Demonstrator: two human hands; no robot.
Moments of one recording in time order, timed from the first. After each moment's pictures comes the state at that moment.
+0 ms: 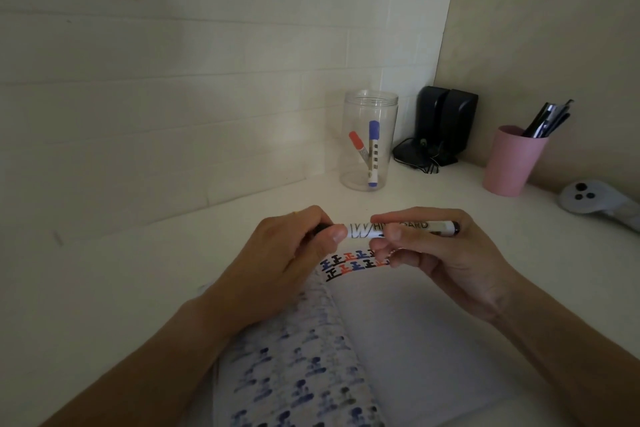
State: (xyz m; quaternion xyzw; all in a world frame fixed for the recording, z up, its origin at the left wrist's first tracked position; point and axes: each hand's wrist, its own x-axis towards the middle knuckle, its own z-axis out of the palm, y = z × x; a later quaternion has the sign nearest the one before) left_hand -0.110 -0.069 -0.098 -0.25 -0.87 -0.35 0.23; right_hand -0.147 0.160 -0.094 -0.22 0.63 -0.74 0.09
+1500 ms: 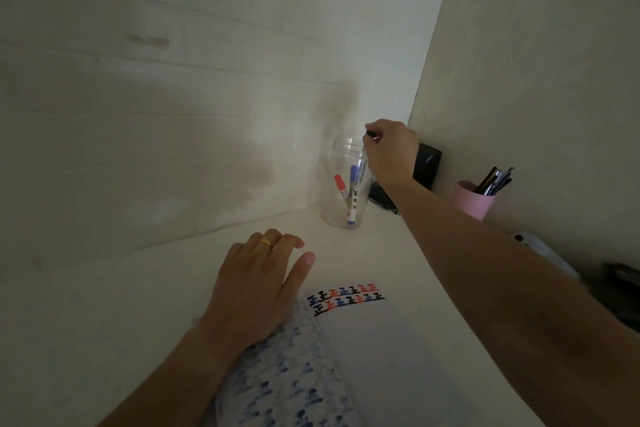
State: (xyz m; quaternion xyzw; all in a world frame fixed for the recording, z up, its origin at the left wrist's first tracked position) left_hand -0.132 -0.090 -0.116 -0.10 -0.93 -0.18 0.29; right_hand -0.325 0.099 0.011 -0.08 0.85 -0.33 -0.41
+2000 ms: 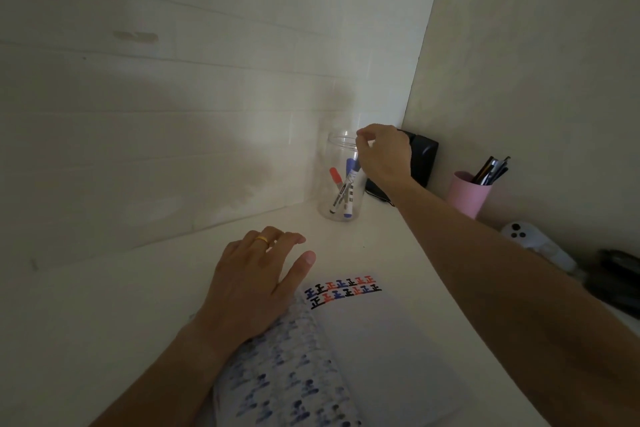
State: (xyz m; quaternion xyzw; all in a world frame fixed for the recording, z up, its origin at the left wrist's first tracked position) left_hand -0.131 -0.091 -0.116 -0.11 -0.94 -0.18 0.26; right_hand -0.302 0.100 0.006 -0.07 0.89 -0.29 -0.34
